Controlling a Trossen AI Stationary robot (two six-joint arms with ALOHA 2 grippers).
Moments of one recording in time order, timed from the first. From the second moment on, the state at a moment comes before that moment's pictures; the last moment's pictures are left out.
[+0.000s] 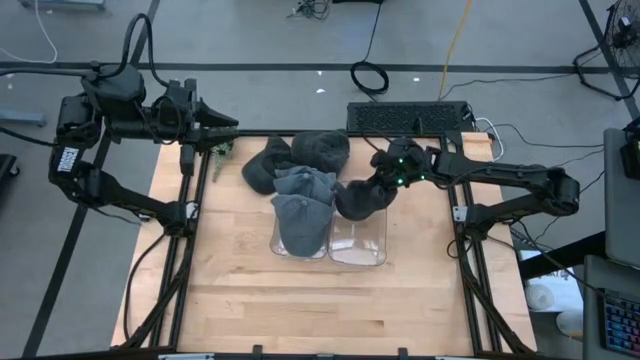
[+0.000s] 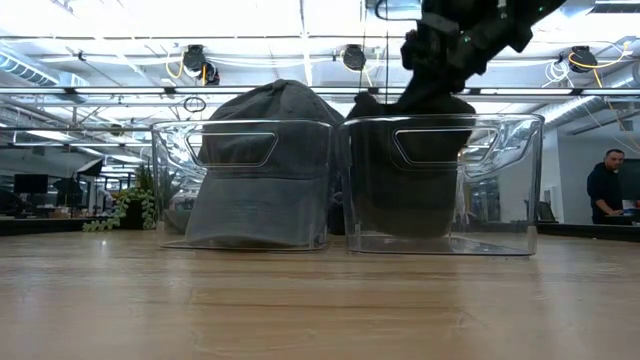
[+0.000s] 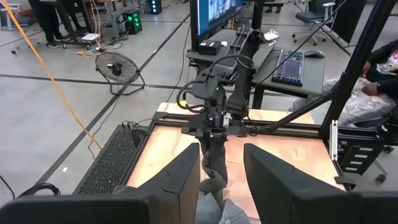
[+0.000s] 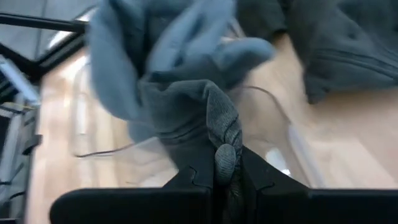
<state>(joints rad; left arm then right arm) 0.22 1.23 2.07 -1.11 0.08 0.03 -0.34 1.23 0.88 -0.32 -0.28 0.33</state>
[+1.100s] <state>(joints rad) 0.22 1.23 2.07 -1.04 0.08 0.03 -0.19 1.10 0.86 -0.30 -0.23 0.30</state>
